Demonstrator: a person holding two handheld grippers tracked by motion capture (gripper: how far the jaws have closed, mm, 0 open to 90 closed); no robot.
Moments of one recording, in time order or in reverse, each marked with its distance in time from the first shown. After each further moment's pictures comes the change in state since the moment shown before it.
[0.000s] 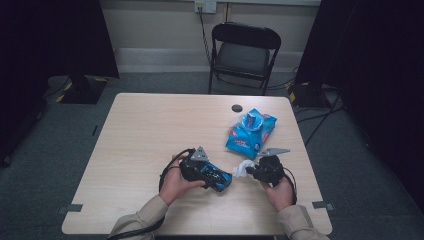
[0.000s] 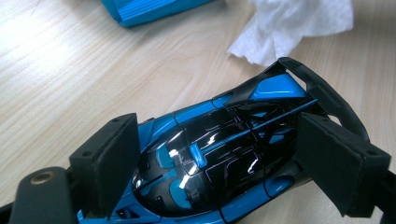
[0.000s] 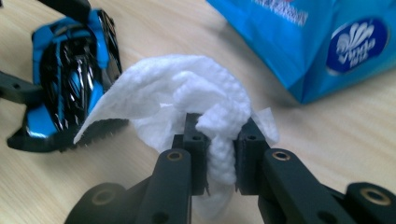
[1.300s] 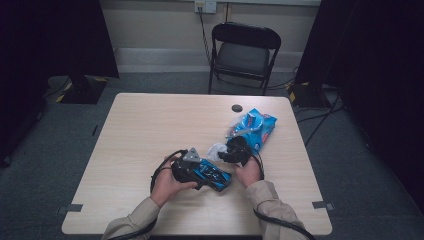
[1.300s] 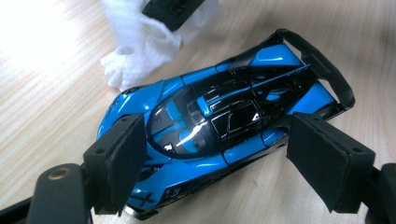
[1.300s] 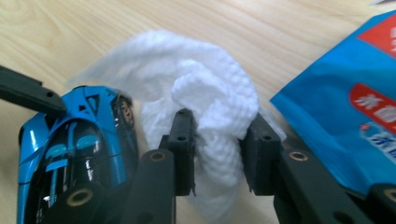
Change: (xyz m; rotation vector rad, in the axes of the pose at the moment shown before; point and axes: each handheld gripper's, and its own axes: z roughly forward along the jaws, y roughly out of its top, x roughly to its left) left arm 0.004 -0.012 -0.020 0.046 0.001 -0.013; right arm 0.030 0.067 0.080 0.050 0.047 -0.027
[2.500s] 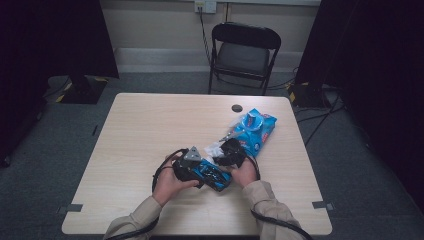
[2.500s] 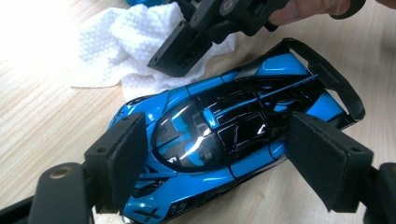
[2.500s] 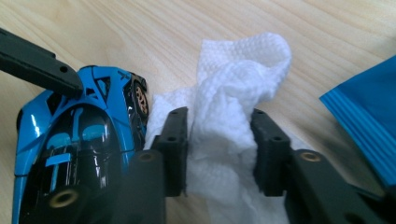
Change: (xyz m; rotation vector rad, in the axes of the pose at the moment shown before) left arm 0.001 0.003 0.004 -0.020 0.008 0.006; right arm 0.009 0.000 0.019 0.068 0.035 -0.059
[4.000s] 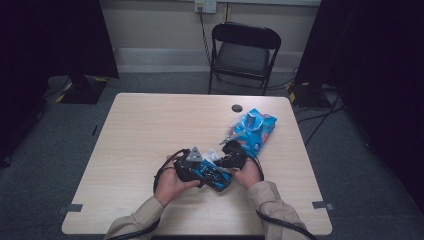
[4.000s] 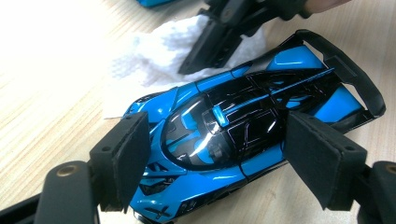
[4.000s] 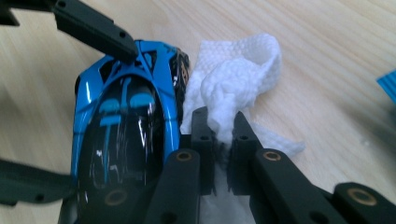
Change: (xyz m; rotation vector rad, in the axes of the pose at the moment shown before) left arm -0.002 0.002 0.002 0.027 0.045 0.019; right arm -0.002 -0.006 -0.008 0.050 0.158 -0.028
